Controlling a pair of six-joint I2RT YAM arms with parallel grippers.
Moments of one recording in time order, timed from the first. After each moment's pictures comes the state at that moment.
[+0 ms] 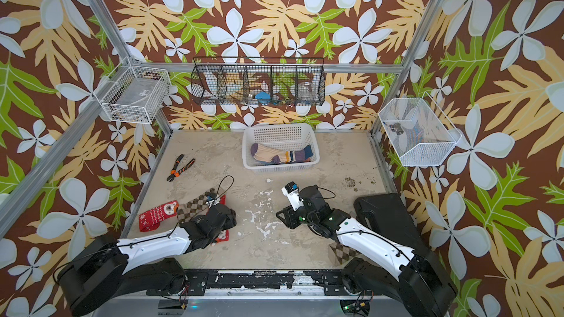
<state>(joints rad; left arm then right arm) -0.77 1.28 0.38 -0.02 -0.33 -0.91 0.66 1.10 0.56 -0.16 -0.33 0.30</state>
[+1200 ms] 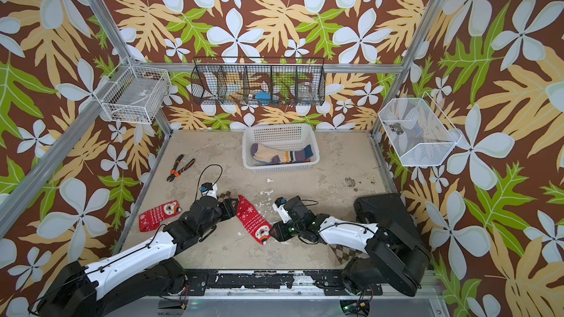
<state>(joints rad) -0.65 0.98 0.39 -0.03 -0.21 -0.85 0.82 1.40 0.53 -0.02 -0.33 0.47</state>
